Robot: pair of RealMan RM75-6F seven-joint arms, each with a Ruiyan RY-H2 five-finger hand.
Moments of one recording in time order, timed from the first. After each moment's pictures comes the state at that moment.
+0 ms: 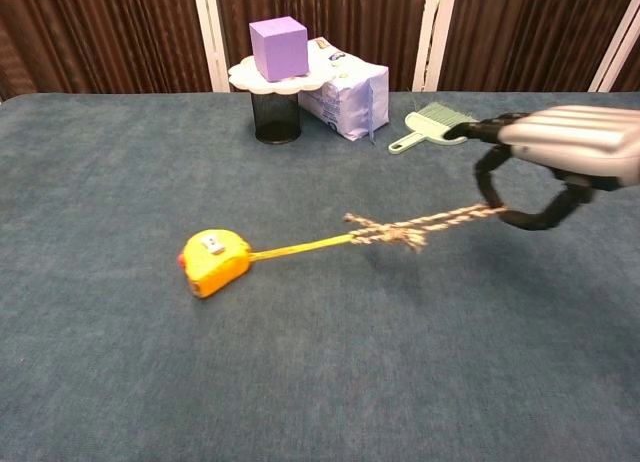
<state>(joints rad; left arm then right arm) -0.08 -1.15 -0.07 -1.56 1.51 1.52 0.10 0.70 -1.27 -0.01 -1.57 -1.39 0.98 -0.25</state>
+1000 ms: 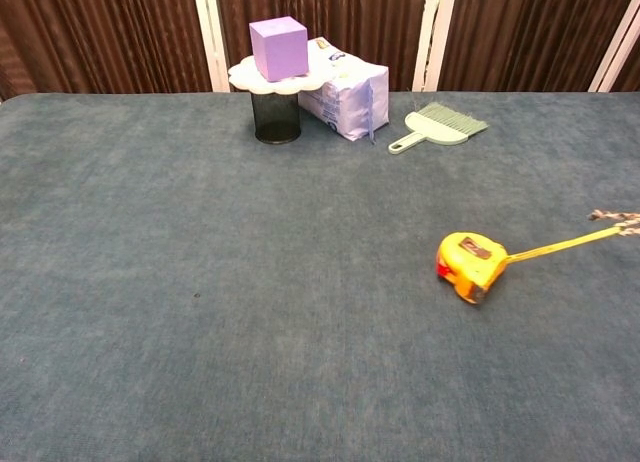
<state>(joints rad) -0.08 -1.16 -0.06 -1.59 1.53 1.55 0.14 0.40 -1.11 -0.05 -1.26 -1.36 1.13 0.12</state>
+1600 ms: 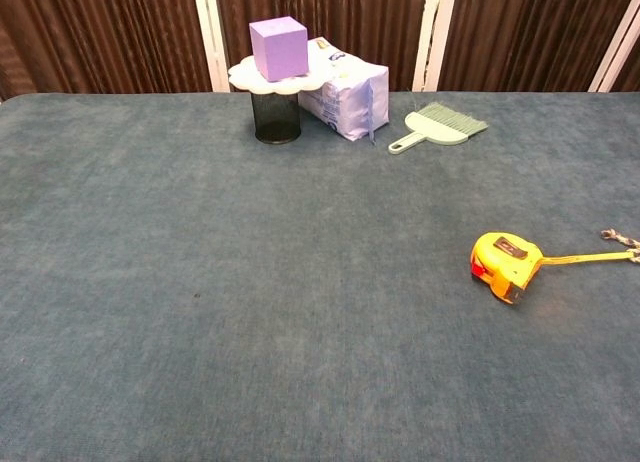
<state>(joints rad) -0.07 -1.16 -0.06 -1.58 1.53 1.56 0.13 0.38 -1.10 0.02 -1.38 -1.37 1.12 0.11</state>
